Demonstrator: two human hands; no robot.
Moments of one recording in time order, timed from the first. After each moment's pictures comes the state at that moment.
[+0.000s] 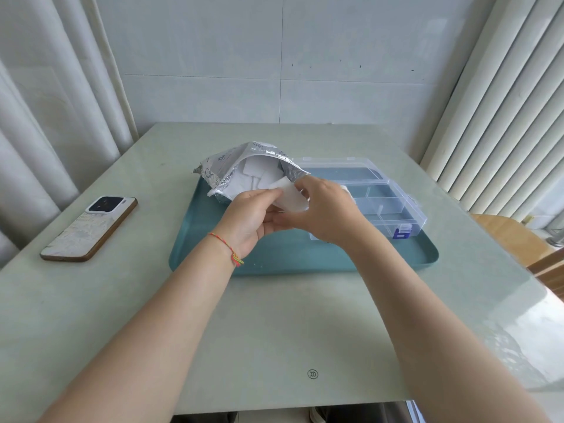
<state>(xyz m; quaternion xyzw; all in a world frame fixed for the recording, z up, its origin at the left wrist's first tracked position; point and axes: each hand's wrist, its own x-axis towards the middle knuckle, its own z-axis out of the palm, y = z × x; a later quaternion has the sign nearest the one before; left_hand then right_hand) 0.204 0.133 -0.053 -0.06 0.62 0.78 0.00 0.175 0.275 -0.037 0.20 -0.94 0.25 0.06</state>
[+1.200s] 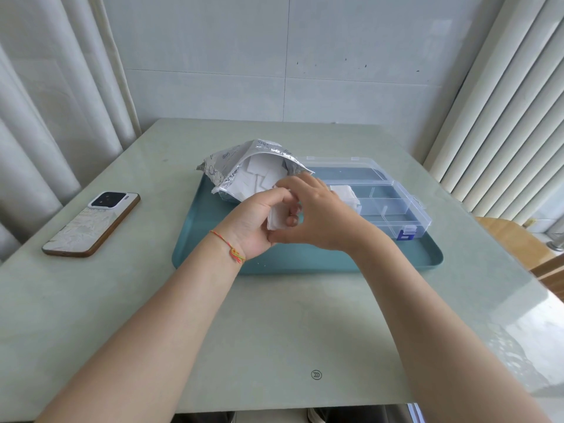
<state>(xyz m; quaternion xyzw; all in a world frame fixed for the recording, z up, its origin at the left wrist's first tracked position) 0.206 0.132 -0.049 -0.03 0.54 0.83 0.14 0.186 0.268 -0.037 0.33 -0.90 0.27 0.04</state>
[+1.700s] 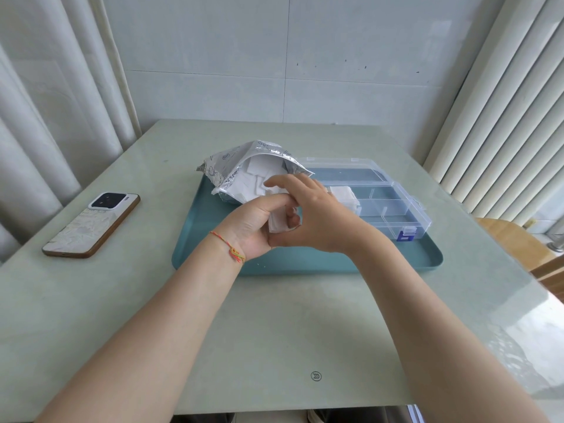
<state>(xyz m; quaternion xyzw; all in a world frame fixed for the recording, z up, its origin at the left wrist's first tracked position) 0.204 0.131 -0.053 -0.03 0.52 0.84 0.16 0.184 0.269 -0.039 0.35 -0.89 0.29 0.04</state>
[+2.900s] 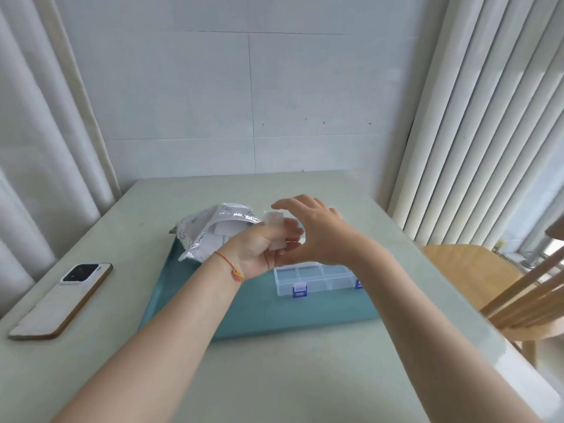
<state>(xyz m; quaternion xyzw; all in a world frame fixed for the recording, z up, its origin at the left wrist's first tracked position) 0.162 0.177 0.000 0.06 0.59 0.78 0.19 0.154 0.333 0.026 0.32 -0.92 0.21 0.07</state>
